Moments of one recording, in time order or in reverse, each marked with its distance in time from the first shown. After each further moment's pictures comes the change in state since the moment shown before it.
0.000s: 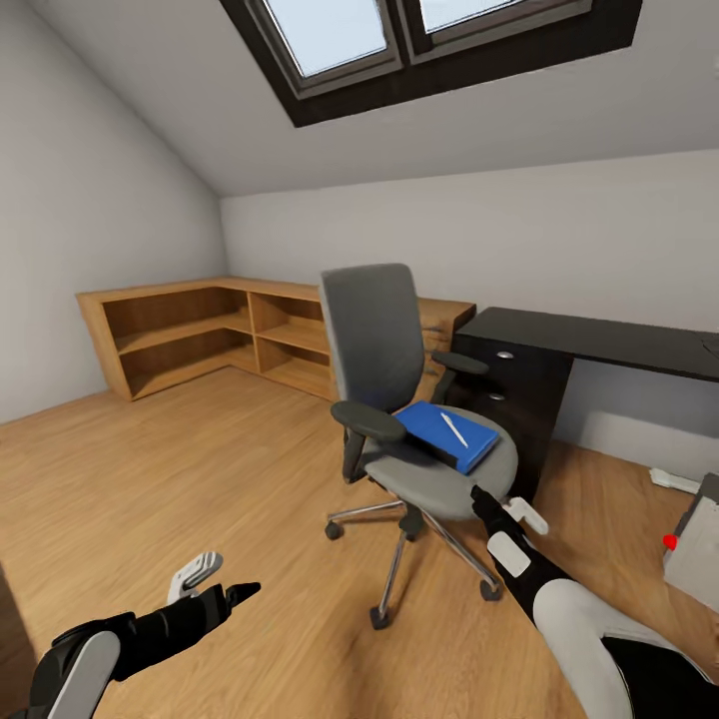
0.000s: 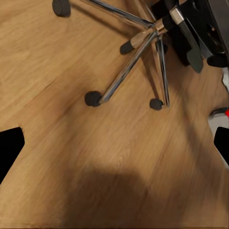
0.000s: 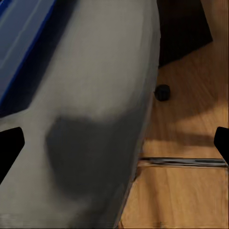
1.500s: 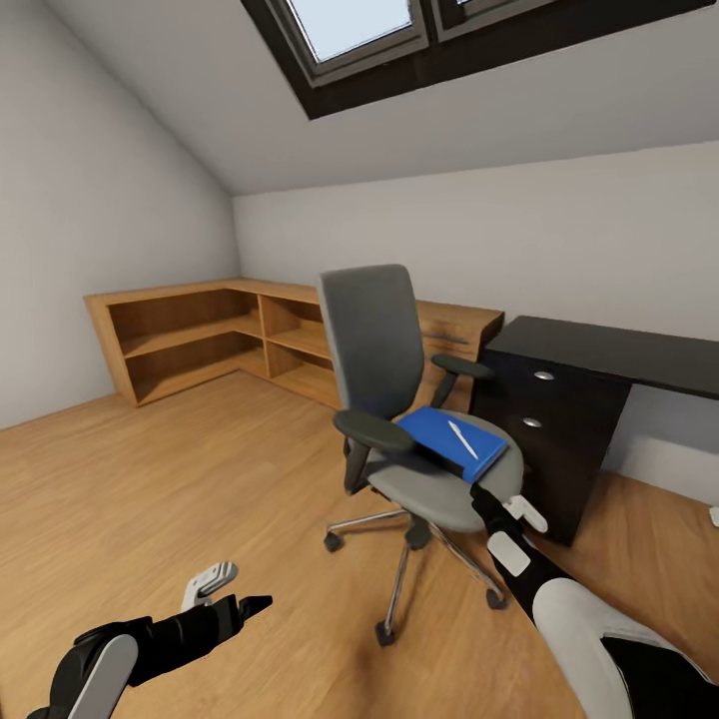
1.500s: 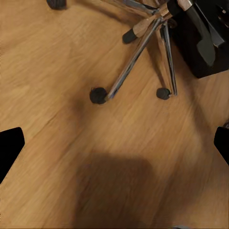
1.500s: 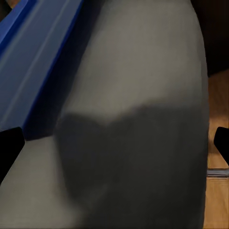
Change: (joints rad) left arm 0.000 0.000 -0.069 0.023 -0.032 -0.003 0.004; right arm 0.000 0.001 -0.003 -0.007 0.004 -0.009 0.012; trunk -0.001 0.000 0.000
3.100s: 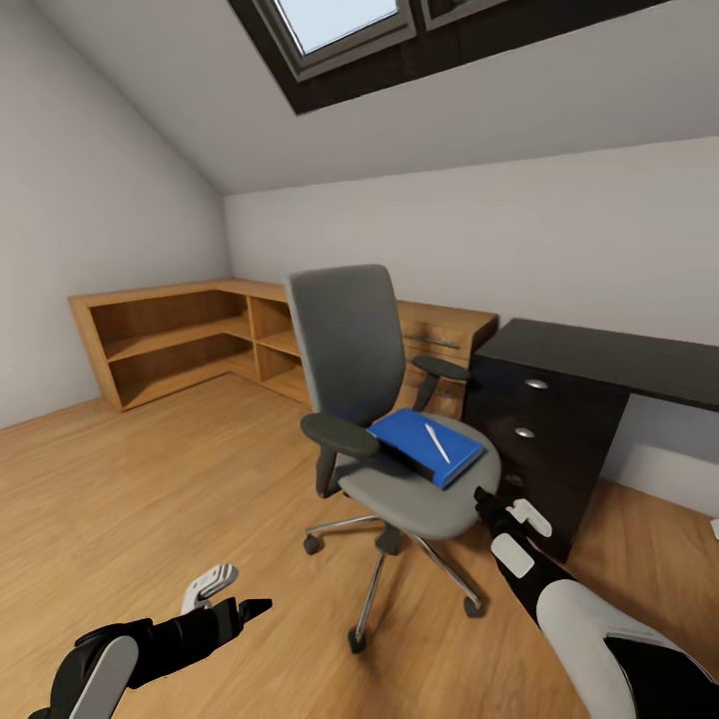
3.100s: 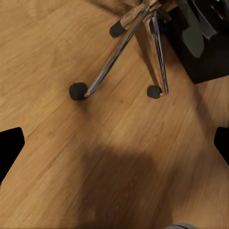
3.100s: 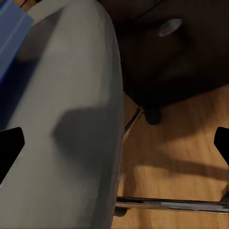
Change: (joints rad) left arm 0.000 0.003 -0.002 0.014 0.001 0.001 0.001; right arm 0.001 -0.012 0.001 0.014 -0.014 0.004 -0.003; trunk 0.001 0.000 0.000
